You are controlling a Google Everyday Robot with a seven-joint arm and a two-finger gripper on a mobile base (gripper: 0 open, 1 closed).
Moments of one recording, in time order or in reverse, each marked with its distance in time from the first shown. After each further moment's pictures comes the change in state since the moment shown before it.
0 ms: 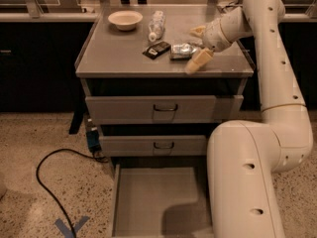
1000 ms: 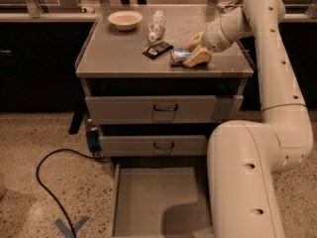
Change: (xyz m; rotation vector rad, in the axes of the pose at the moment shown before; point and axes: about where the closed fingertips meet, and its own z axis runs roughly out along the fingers) arm 0.000 0.000 0.000 0.000 0.000 0.000
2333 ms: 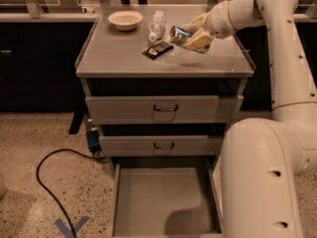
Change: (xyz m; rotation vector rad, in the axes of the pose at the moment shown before) arm -0.050 -0.024 -0.040 0.133 -0.118 -0.032
